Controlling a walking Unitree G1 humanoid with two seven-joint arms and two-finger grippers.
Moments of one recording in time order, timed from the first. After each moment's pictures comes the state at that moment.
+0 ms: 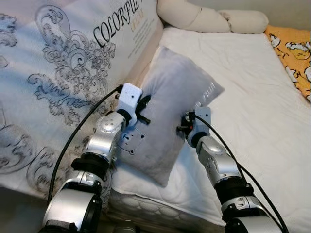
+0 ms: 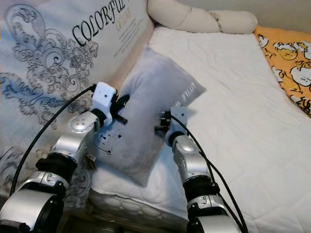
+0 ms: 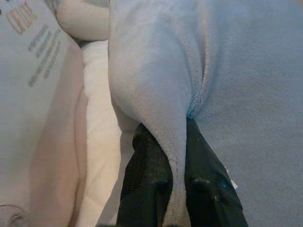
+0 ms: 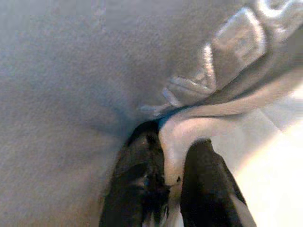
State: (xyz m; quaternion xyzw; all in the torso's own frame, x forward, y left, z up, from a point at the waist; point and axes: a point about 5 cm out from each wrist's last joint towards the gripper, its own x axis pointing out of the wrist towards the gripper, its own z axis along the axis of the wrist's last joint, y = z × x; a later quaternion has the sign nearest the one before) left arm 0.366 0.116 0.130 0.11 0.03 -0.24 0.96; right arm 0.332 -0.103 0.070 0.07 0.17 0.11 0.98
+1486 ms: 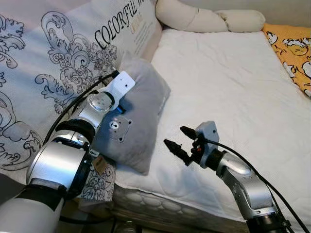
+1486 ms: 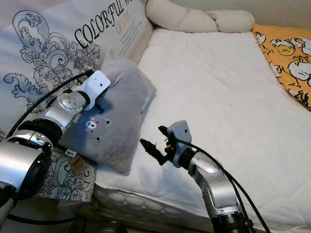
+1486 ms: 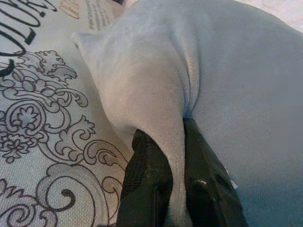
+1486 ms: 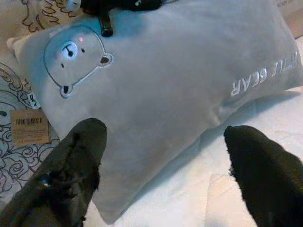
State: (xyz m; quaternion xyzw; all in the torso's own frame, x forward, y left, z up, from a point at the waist) left arm 0.402 0.163 0.157 0.36 0.12 -0.17 0.91; right arm 0.266 -0.118 0.095 0.03 0.10 0.38 0.92
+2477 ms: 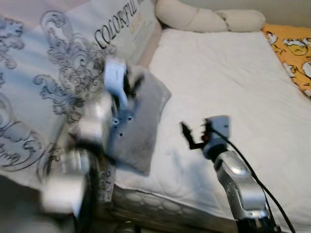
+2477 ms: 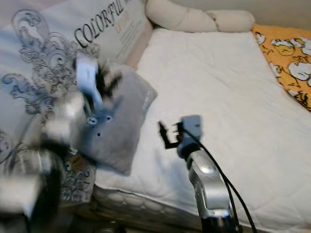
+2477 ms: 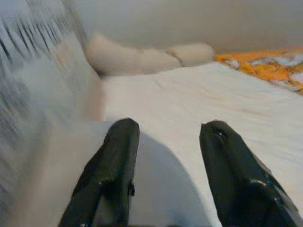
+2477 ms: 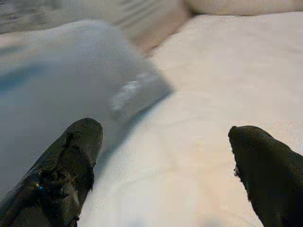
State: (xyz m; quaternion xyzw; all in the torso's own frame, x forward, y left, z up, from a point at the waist) left arm 0.367 0.136 0.144 0.00 -0.02 -0.21 0.98; right arm 0.275 -0.128 0.103 0.05 0.07 0.12 0.99
